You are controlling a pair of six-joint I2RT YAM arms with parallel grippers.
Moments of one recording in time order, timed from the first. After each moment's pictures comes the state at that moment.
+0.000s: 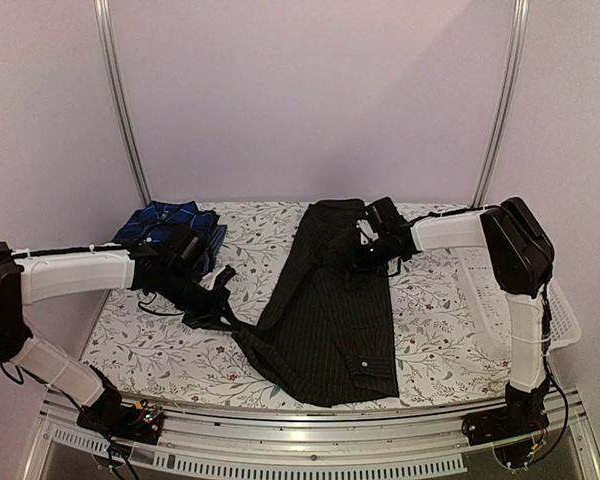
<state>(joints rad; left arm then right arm) -0.60 1.42 0.85 -0.56 0.52 -0.56 0.56 2.13 1.42 -0.19 -0.19 0.43</state>
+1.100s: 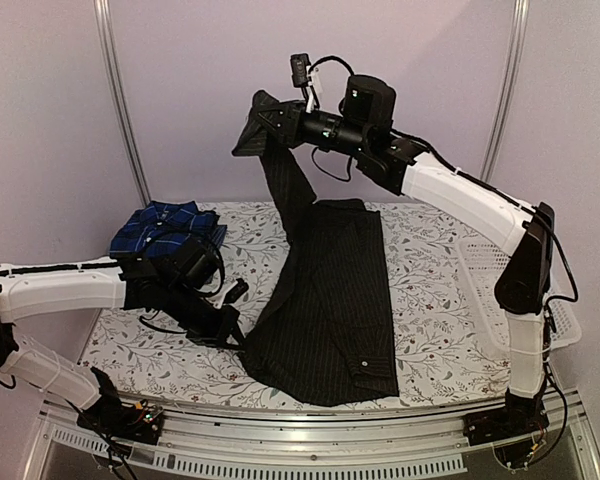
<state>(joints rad) -0.82 1.32 0.82 -0.59 0.41 -0.62 0.79 2.08 2.16 0.08 -0.38 0.30</state>
